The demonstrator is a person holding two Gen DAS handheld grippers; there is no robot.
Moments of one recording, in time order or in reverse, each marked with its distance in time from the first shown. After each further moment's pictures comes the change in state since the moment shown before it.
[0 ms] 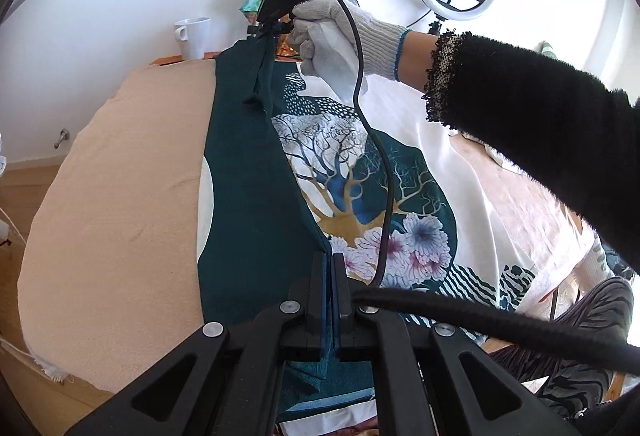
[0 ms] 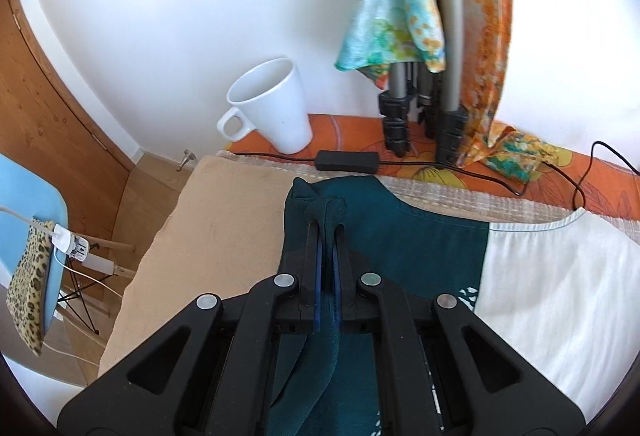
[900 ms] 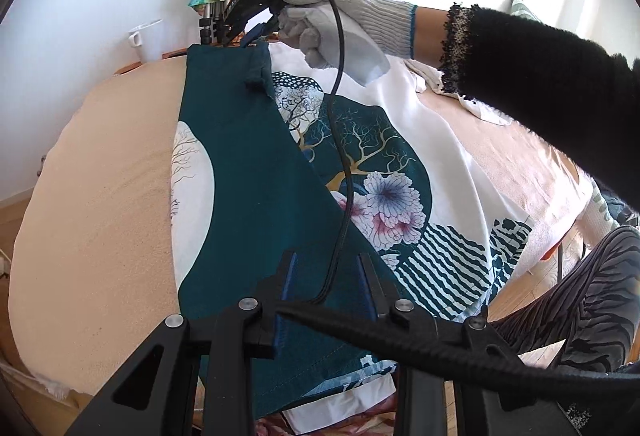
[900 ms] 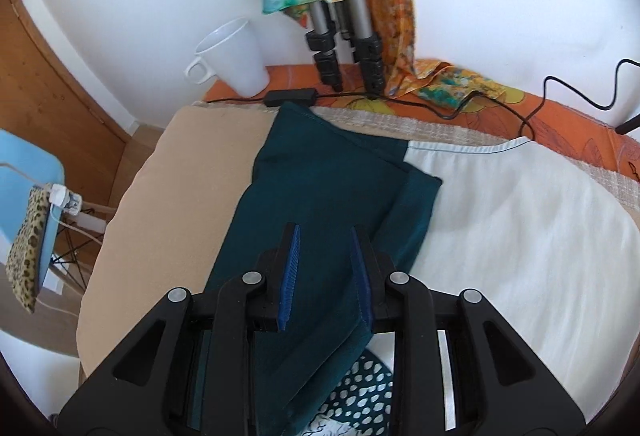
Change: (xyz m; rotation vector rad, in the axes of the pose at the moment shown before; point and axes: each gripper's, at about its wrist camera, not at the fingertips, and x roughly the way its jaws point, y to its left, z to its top) left arm 0.017 -0.031 -0.018 0.114 0.051 -0.008; right arm -0.023 -0.051 -0.047 -0.040 0.119 0.047
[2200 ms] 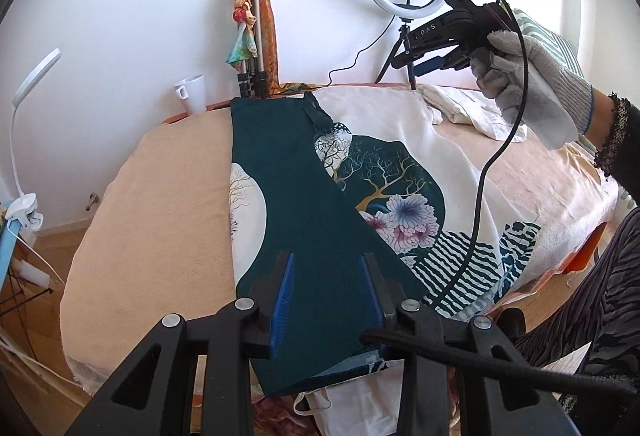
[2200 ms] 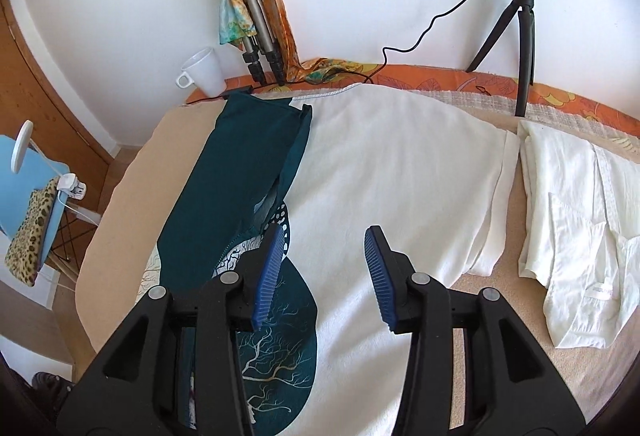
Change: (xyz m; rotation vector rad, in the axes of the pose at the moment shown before) left arm -0.048 -0.021 -0.026 0.077 -0.189 0.165; right arm -0.182 -0.060 -0.142 0.112 -0.148 -0.144
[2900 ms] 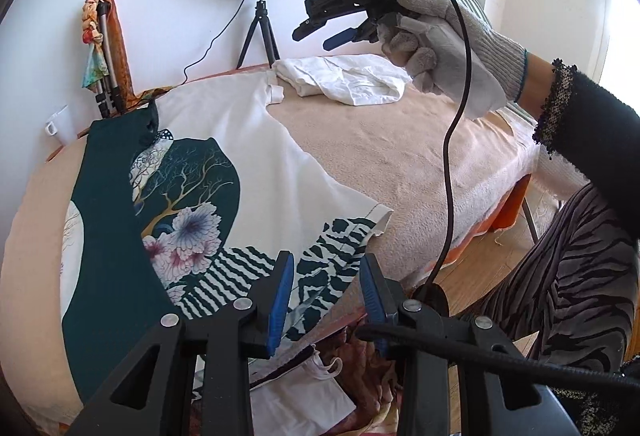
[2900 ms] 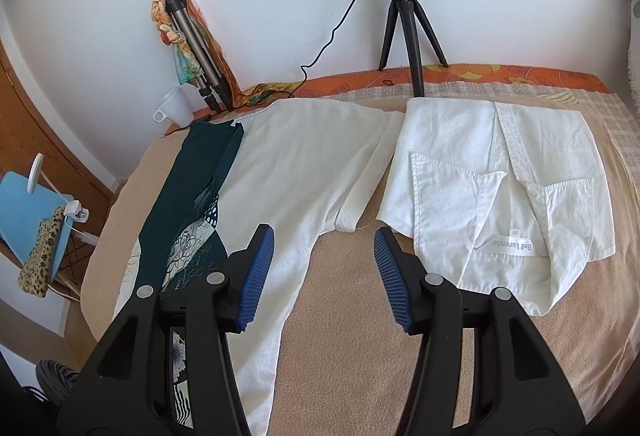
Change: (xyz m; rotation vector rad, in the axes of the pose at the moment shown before) left arm 0.036 -0.159 0.011 0.200 0.092 -0.291; right arm -0.071 -0.123 -0.046 0.127 -0.081 -0.003
